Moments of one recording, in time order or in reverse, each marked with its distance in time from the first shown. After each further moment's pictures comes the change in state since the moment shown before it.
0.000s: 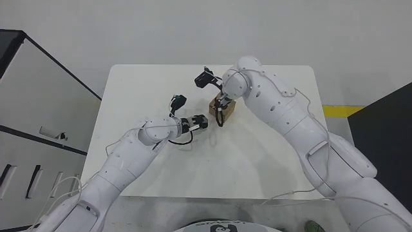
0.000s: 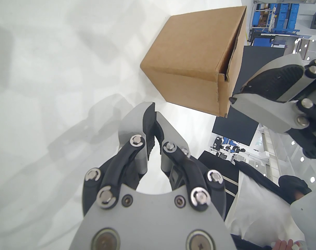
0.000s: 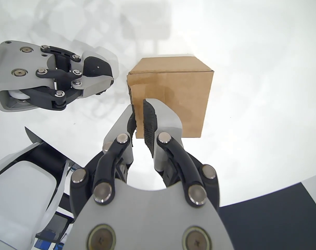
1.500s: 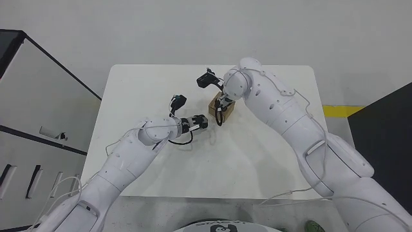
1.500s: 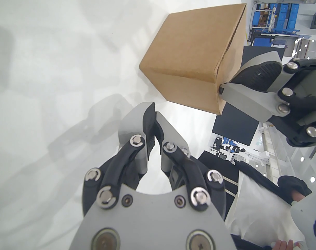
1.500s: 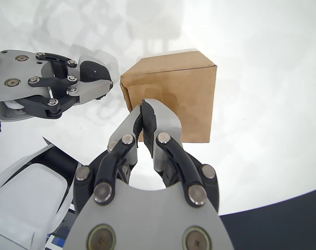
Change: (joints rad) left arm 0.000 0.000 0.000 0.000 0.000 0.000 0.000; right arm 0.006 -0.026 -0.003 0.092 0.031 0.000 -0.023
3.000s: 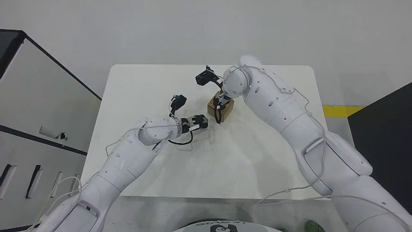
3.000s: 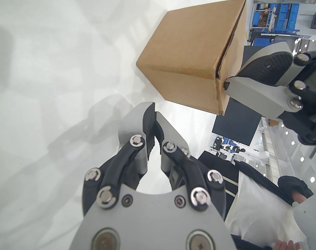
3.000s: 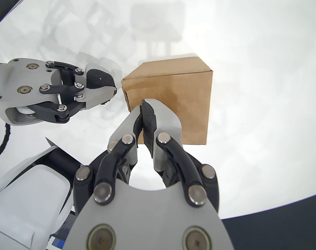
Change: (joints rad) left arm 0.000 0.000 0.000 0.000 0.000 0.000 0.000; right arm 0.013 -0.014 0.009 0.029 0.013 -0.017 -0.016
